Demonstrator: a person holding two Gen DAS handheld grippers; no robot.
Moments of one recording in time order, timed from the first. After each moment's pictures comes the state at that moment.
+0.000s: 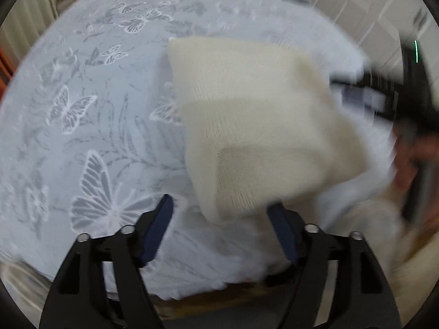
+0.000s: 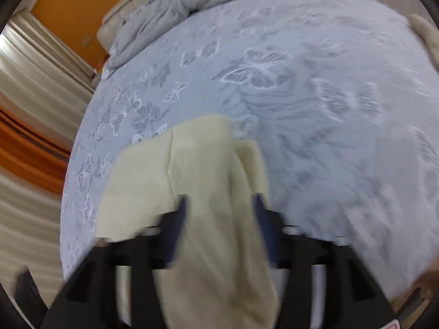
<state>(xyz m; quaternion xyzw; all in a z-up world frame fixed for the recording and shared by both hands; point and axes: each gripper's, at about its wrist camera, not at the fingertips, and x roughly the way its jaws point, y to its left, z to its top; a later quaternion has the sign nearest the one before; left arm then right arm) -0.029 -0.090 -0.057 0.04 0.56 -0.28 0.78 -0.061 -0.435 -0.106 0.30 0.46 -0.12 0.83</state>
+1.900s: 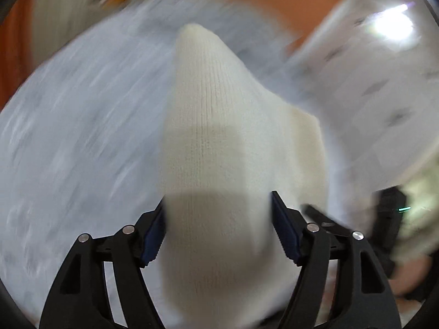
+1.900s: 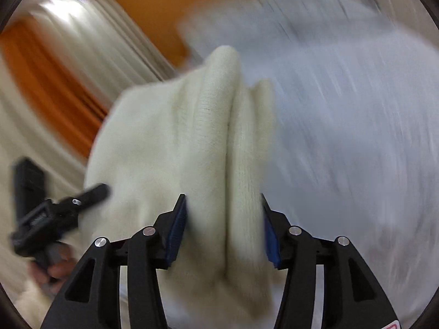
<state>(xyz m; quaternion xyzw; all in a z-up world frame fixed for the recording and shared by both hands) 0.124 0.058 -0.013 -0.09 0.50 -0.25 0.83 0.047 -0.251 -0.102 0.25 0.48 -0.02 0.84</state>
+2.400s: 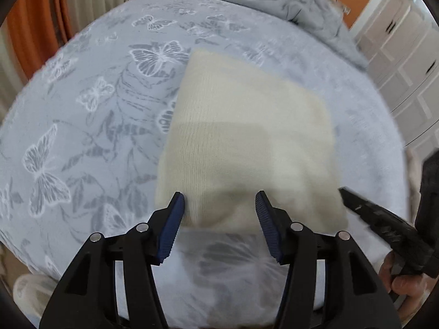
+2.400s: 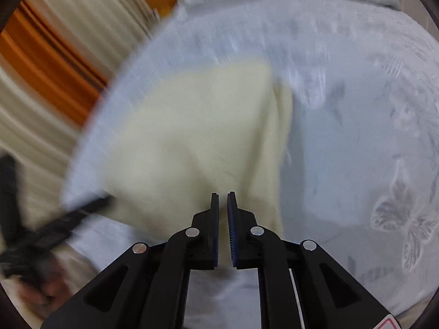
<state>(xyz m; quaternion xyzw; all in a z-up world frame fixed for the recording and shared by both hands) 0.088 0.043 -0.087 -0.02 0.53 -0.15 0.84 0.070 -0.210 -0.153 0.16 0.54 0.01 0.82</state>
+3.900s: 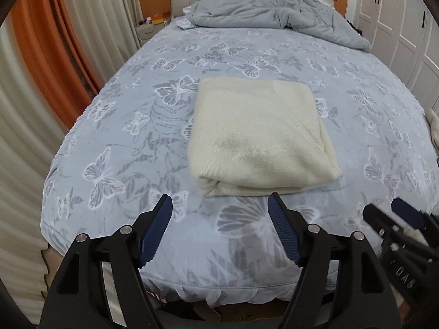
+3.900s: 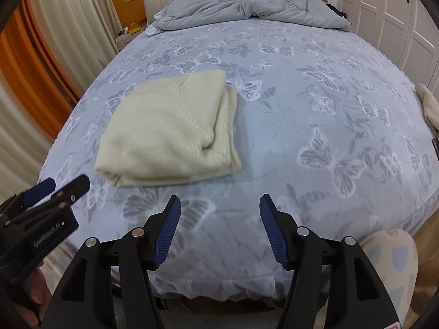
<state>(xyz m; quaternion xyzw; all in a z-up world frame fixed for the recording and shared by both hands) -0.016 0.026 -0.019 0.09 0.45 -0.10 0.88 -0.060 -0.172 -0.077 0.11 0.46 -0.12 0.87</state>
